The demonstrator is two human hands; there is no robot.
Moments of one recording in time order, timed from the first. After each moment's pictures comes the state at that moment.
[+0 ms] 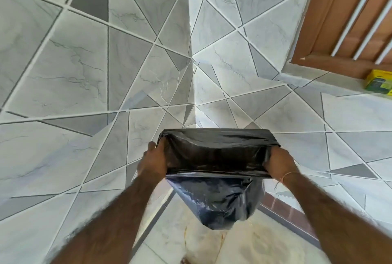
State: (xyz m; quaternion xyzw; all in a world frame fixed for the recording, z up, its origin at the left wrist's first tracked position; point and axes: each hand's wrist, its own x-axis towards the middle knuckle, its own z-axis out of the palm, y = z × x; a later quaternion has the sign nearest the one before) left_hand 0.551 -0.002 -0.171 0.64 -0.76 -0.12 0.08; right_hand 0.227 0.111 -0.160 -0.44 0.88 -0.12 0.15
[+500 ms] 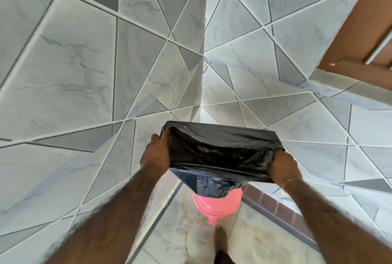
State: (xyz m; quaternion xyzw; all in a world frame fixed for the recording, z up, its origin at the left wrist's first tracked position) left_hand 0.570 -0.102 -0.179 0.62 -0.77 -0.13 0.08; right_hand 0.260 0.032 -0.175 -0.38 0.91 -0.12 0.12
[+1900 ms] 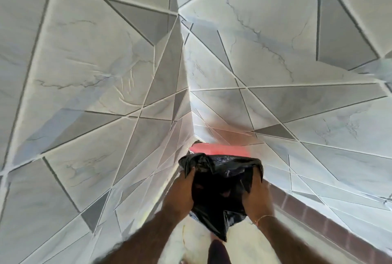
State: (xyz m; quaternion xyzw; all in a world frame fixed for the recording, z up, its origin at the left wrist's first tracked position) left_hand 0.433 -0.135 -0.351 0.54 -0.77 -0.34 -0.05; right_hand 0.240 -0.049 -0.349 -0.36 0.87 -0.17 0.28
